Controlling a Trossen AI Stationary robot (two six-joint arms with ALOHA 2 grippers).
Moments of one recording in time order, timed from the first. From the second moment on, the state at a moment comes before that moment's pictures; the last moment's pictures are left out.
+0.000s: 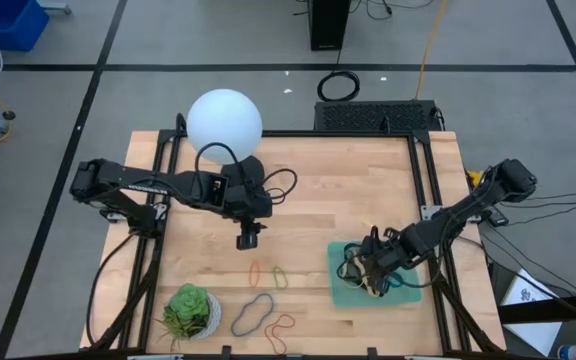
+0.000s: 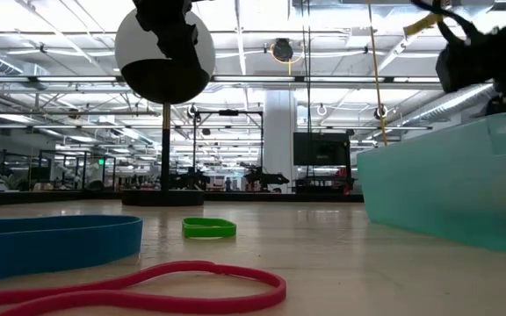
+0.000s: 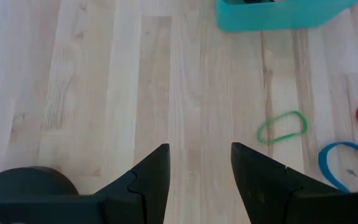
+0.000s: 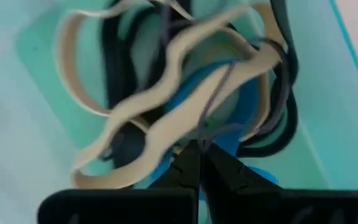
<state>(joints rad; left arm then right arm) -0.08 1.50 1.31 -0.82 -0.05 -0.08 0.53 1.35 0.78 -0.80 0.02 0.99</state>
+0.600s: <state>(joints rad) -0.08 1.50 1.31 -0.81 -0.05 -0.07 0.53 1.35 0.74 -0.79 0.02 0.99</state>
